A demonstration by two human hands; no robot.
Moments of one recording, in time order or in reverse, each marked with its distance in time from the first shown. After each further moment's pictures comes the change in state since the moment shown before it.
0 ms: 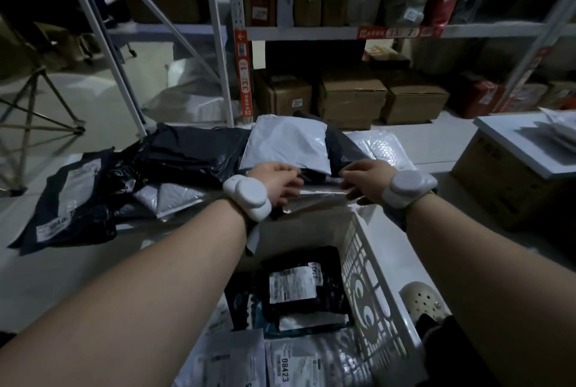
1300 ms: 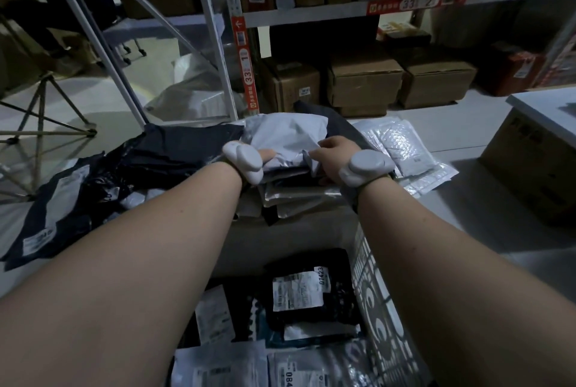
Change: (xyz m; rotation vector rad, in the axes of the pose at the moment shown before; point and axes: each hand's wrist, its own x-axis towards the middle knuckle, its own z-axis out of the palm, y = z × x) left_hand 0.088 0.015 -0.011 0.800 0.313 -0.108; right_hand 0.076 -0.008 0.033 -0.038 -0.026 -0.024
